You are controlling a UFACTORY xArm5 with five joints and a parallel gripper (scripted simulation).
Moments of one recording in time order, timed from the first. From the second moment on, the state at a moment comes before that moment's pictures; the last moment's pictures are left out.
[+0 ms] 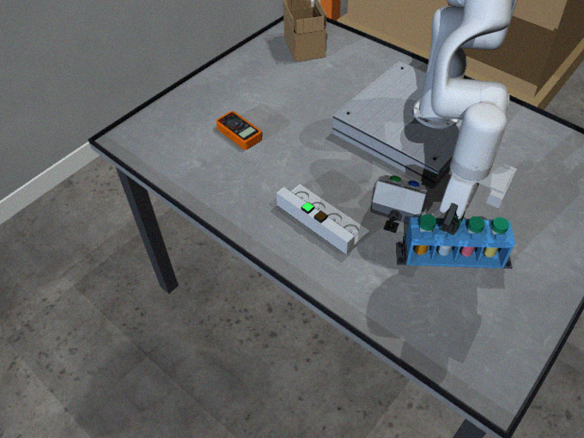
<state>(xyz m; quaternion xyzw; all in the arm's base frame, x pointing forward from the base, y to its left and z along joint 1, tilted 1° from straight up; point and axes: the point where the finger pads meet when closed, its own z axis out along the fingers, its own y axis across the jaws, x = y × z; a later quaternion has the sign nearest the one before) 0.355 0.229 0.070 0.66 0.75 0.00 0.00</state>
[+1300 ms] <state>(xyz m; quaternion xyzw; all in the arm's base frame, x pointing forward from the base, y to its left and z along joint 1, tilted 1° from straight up) 0.355 0.229 0.070 0.59 0.81 0.01 0.00</state>
